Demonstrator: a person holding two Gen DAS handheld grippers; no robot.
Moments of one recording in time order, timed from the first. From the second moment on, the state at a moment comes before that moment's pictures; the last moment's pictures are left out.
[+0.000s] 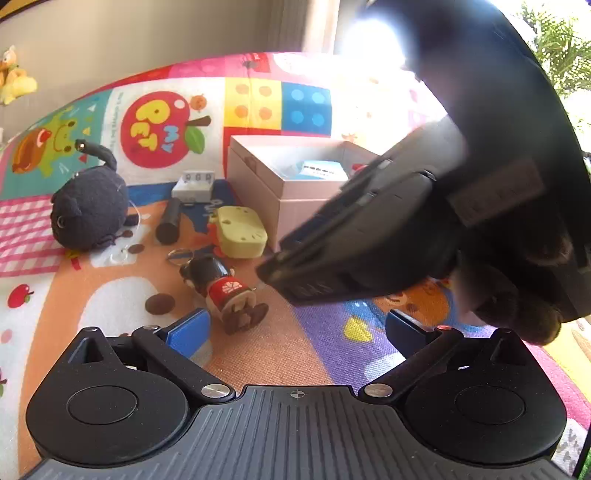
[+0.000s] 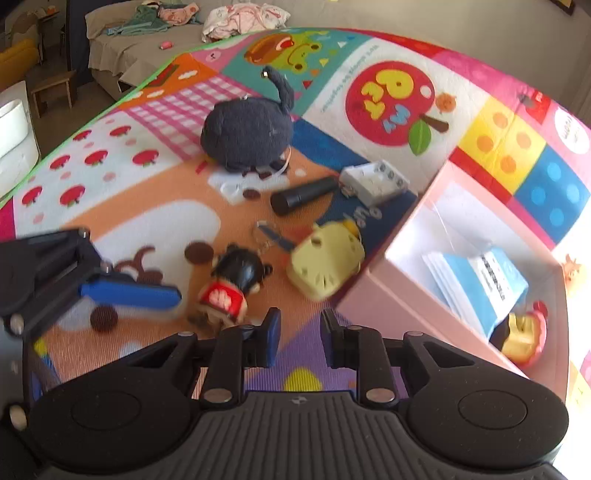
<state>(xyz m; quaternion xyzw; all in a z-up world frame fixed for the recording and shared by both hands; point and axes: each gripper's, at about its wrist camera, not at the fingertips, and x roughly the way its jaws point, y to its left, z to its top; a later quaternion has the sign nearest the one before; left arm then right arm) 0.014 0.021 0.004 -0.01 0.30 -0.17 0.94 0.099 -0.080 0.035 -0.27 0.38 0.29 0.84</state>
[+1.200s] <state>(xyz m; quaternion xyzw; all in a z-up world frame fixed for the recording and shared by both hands) -0.011 0.087 0.005 -0.04 0.31 0.01 0.95 0.134 -0.035 0.029 -0.06 0.37 0.18 0.91</state>
